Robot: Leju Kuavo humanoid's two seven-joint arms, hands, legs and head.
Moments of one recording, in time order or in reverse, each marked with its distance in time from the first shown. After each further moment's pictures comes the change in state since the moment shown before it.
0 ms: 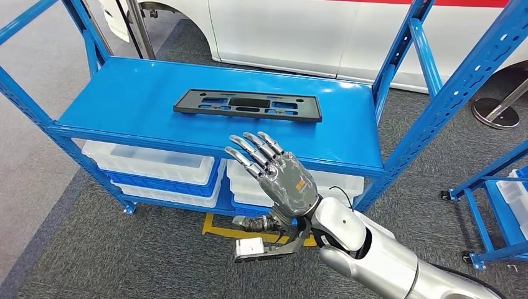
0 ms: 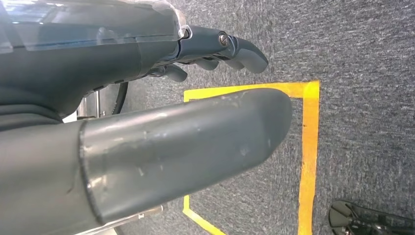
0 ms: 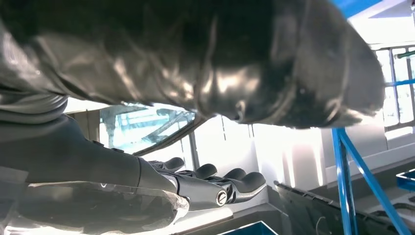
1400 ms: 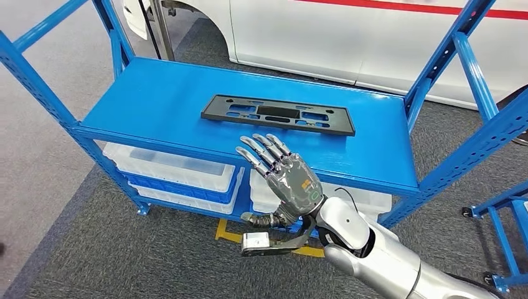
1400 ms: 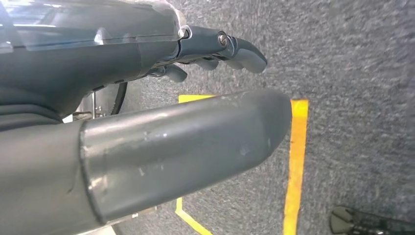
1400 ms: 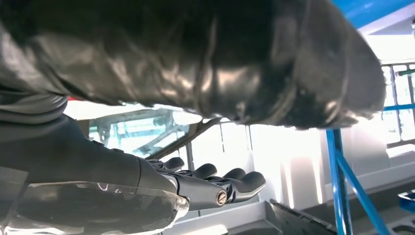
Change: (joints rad) left arm -0.004 -0.010 0.000 0.011 -0.009 0.004 -0.016; right arm 0.029 -0.021 -0.030 0.036 -0.002 0.004 -0.003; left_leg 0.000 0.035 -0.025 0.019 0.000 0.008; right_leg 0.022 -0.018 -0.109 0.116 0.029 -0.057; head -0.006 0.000
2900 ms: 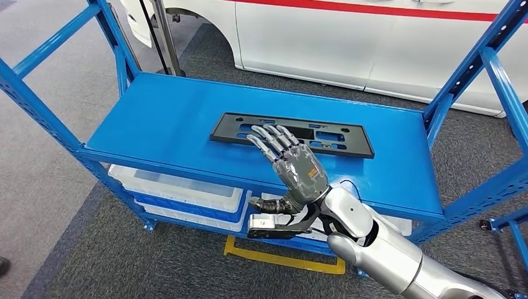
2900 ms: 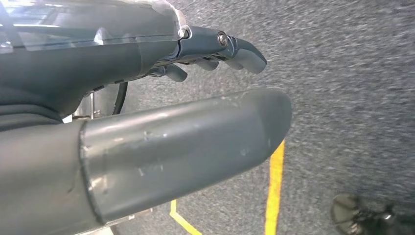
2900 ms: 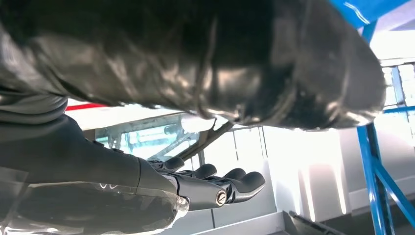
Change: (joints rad) left arm -0.002 0.009 -0.001 0.012 -0.009 0.002 -0.013; right arm -0.012 0.001 -0.054 0.046 -0.024 0.020 0.003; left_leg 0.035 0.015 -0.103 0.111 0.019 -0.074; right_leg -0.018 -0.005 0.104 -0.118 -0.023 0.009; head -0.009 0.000
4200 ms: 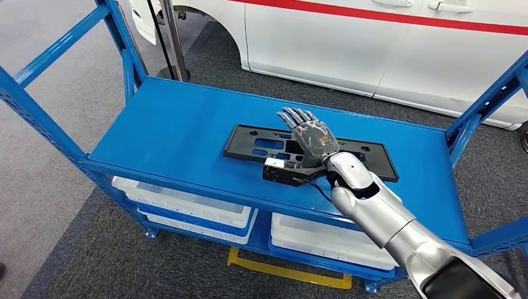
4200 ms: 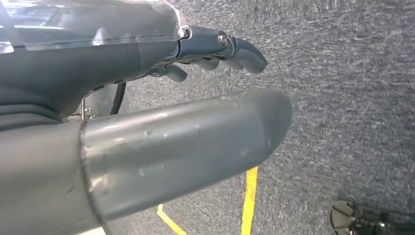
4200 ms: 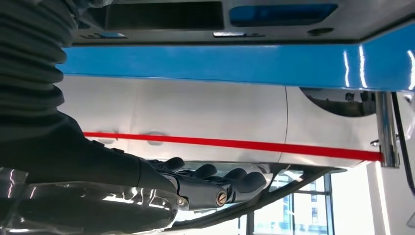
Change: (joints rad) left arm -0.008 0.000 0.004 0.001 0.011 0.006 -0.021; right arm -0.159 0.093 -0.118 0.469 -0.078 0.158 -0.017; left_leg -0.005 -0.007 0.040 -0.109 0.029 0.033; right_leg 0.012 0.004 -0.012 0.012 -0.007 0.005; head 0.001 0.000
